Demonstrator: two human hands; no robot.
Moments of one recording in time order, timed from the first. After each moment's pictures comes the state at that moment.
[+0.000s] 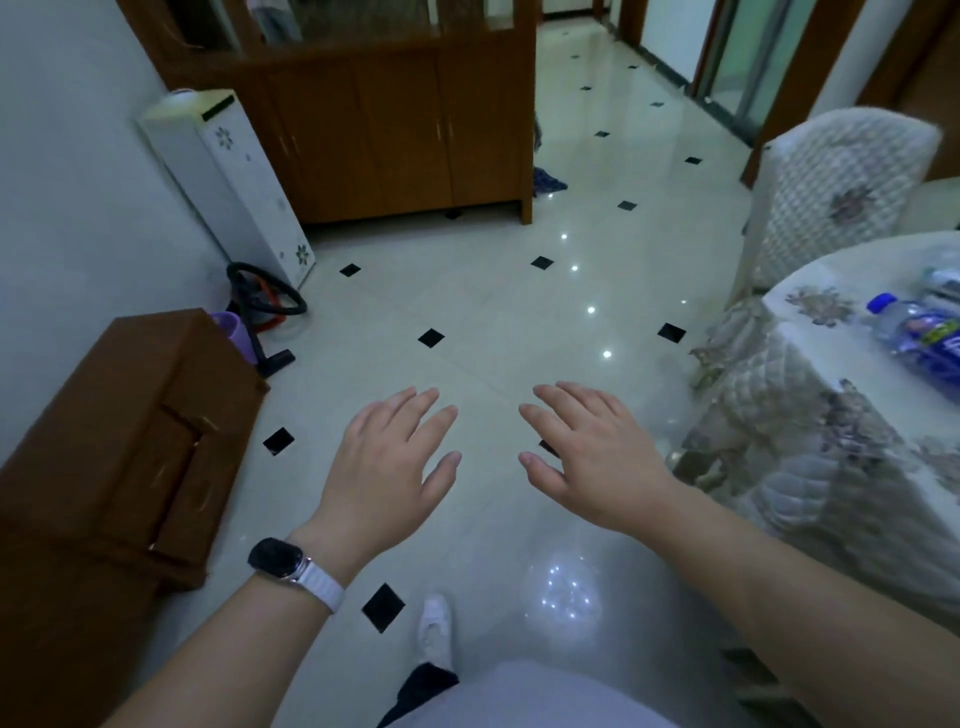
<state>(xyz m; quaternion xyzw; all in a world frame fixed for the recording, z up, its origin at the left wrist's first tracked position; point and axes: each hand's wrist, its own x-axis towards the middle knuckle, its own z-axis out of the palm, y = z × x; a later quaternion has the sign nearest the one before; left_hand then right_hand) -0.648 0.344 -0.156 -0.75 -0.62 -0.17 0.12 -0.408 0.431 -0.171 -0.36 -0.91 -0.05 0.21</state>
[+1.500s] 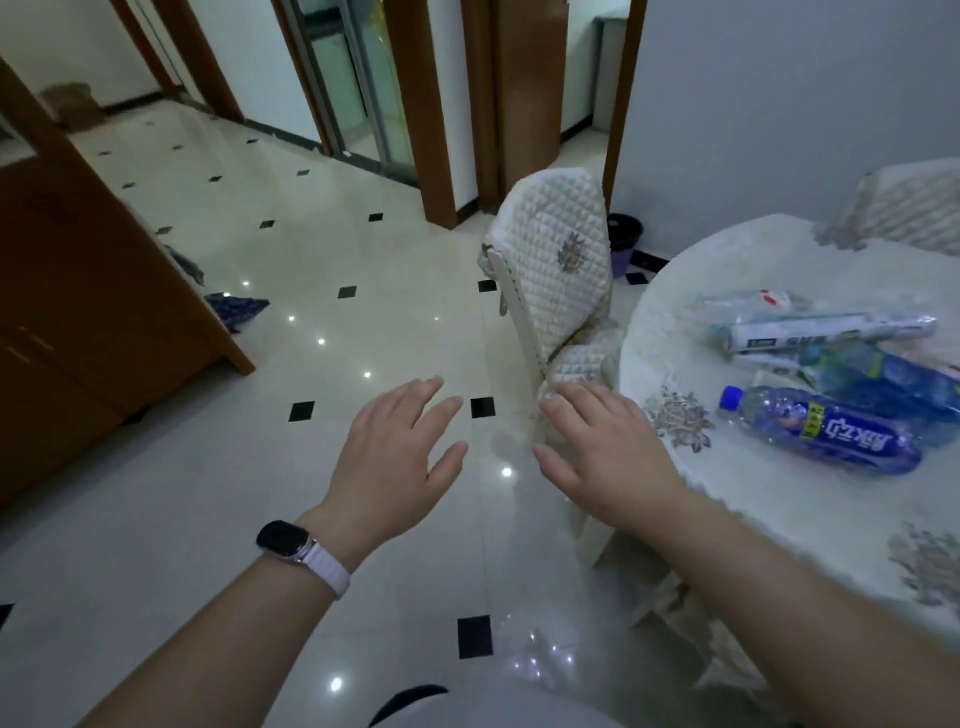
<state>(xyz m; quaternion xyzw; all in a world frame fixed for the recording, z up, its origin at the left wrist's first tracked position) -0.528 1.028 -0.135 -0.93 -0.30 -0.19 0.01 -0.303 0.908 -0.152 -0.74 -0.65 -0.05 0.15</state>
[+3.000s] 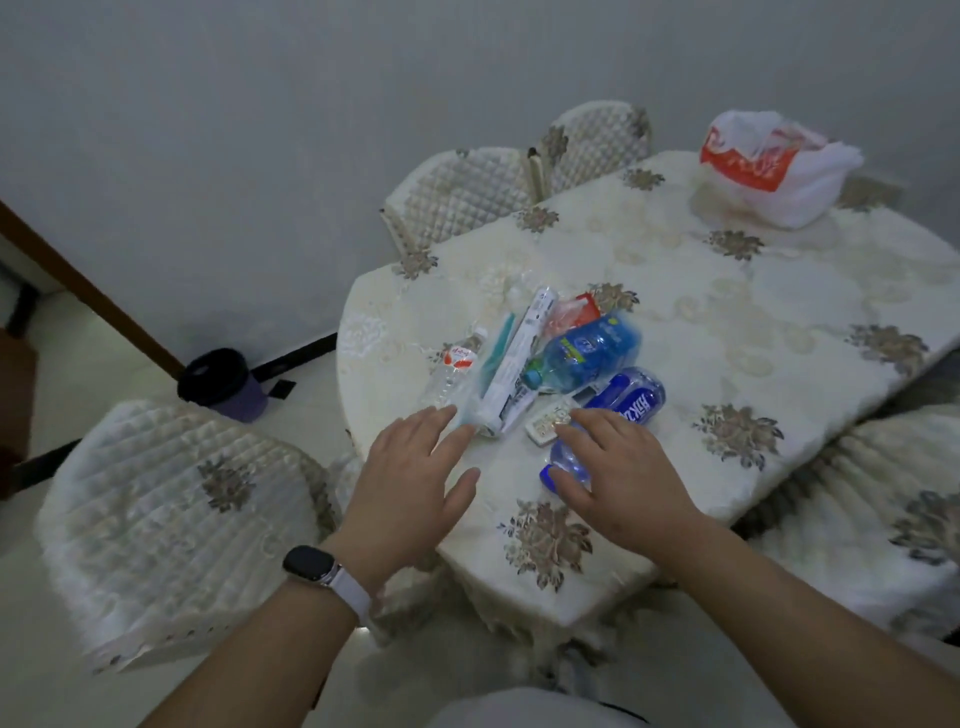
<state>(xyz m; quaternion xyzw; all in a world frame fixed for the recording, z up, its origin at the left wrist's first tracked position) -0.072 1.205 -0.165 -0.94 0.29 -0.14 -0.10 -0.107 0.950 -0.179 -0.99 -0.09 -0.07 0.12</state>
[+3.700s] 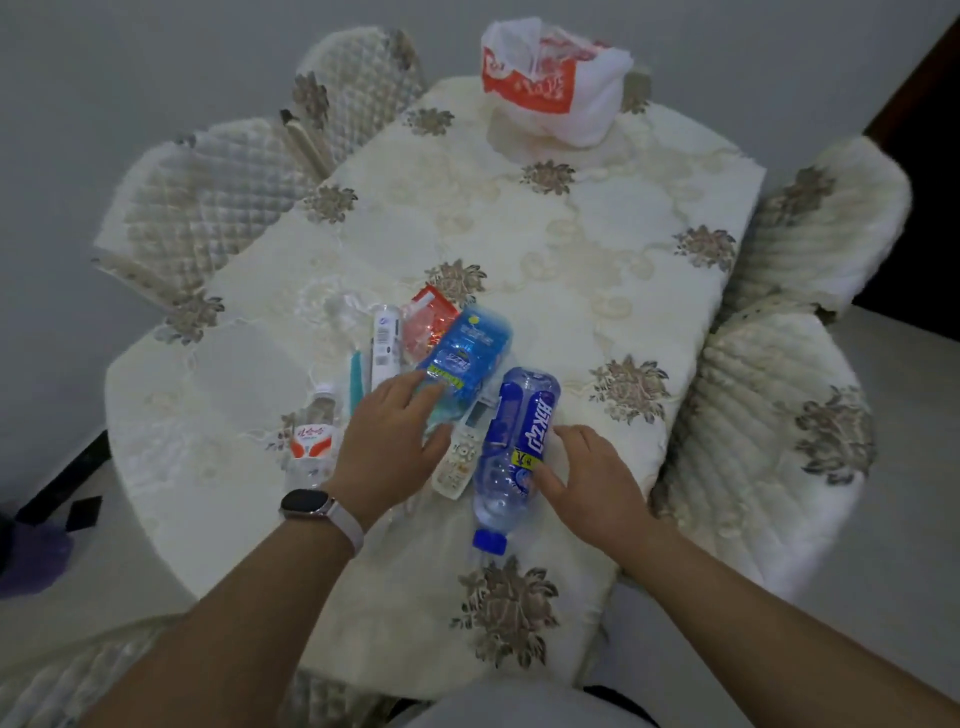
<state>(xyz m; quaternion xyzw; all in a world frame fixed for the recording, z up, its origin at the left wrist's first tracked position) 0.132 1.077 -0.215 -0.89 0.44 0.02 -0.14 -0.050 0.907 -0.256 -0.91 0.30 0.01 0.30</state>
